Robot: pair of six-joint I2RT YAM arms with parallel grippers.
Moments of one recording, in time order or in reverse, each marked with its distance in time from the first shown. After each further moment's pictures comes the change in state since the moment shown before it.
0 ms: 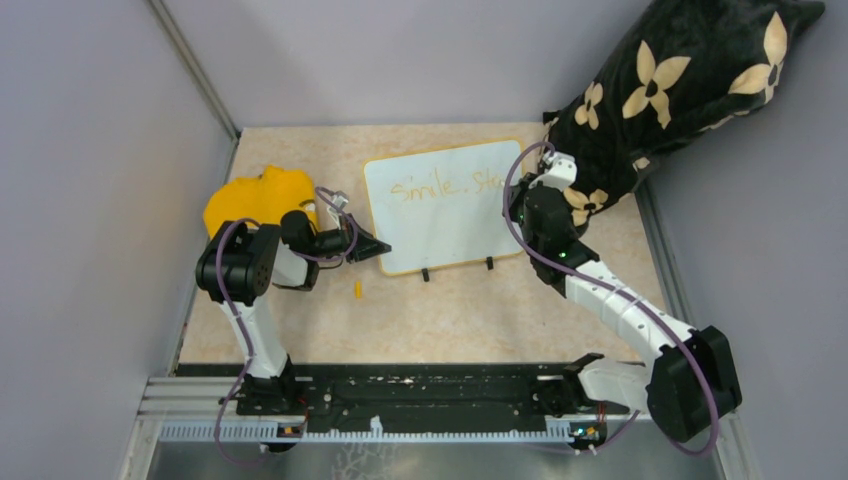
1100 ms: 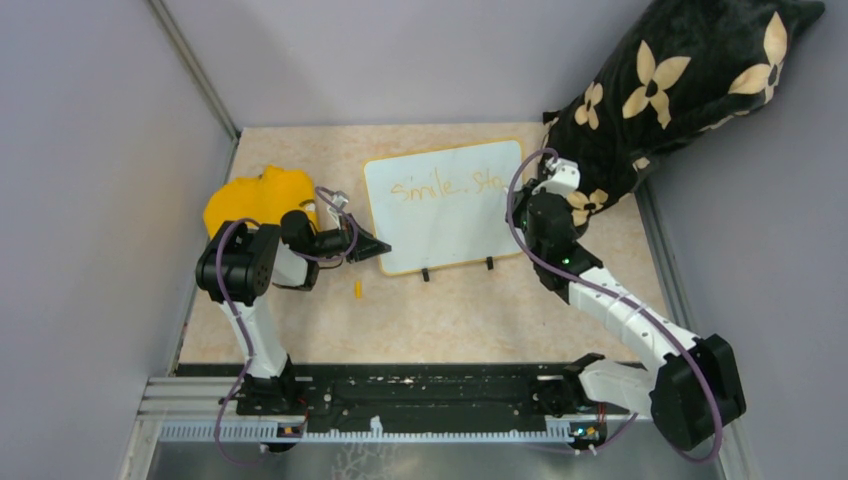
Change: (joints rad) left arm 0.000 0.000 0.002 0.000 0.001 0.000; right arm -0.003 -0.033 -0.044 -0.002 0.000 0.005
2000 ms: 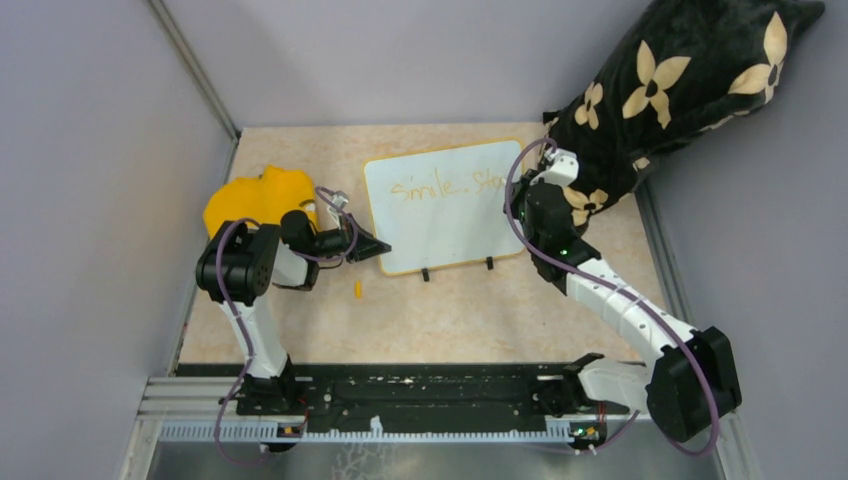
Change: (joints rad) left arm 0.000 0.000 0.000 0.000 0.000 0.000; right arm -0.002 0.030 0.069 -0.016 0.000 -0.004
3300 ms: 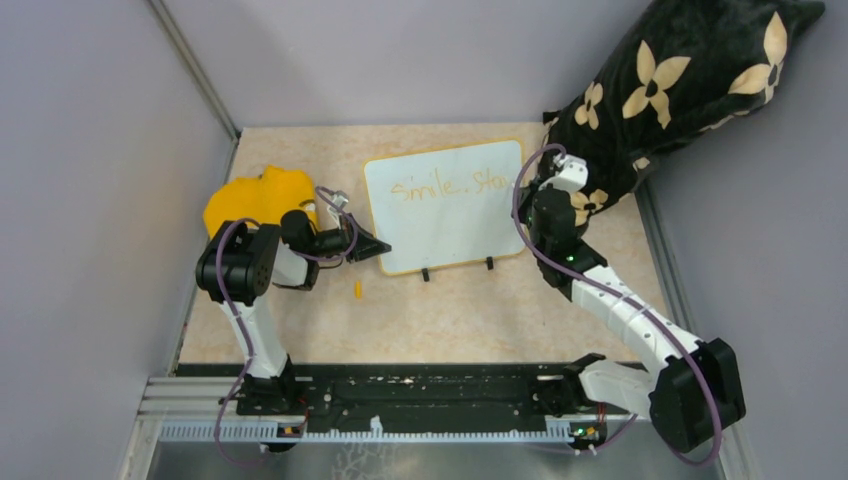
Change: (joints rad) left arm 0.000 0.000 0.003 -0.003 0.002 0.000; right arm -0.021 -0.046 -0.056 -0.010 0.019 0.003
